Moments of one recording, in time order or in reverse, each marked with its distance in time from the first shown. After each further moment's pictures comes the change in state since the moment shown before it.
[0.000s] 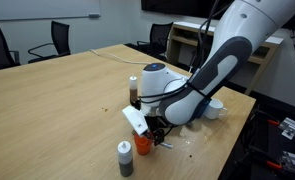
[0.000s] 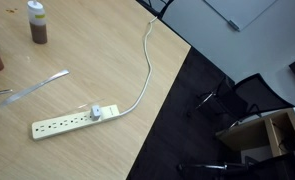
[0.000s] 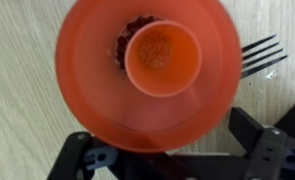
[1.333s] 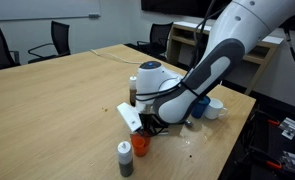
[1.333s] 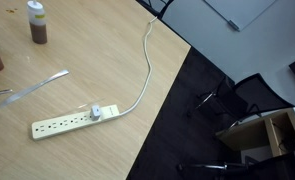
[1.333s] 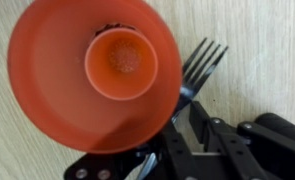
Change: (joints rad) arm 0.001 0.038 -0.009 0.078 -0.001 0.009 0.001
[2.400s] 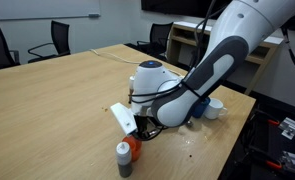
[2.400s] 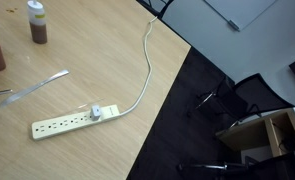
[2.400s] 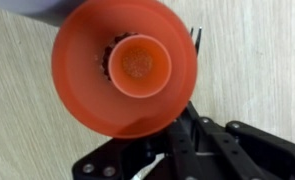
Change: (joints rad) arm -0.015 0.000 0.063 0.013 0.014 0.075 -0.011
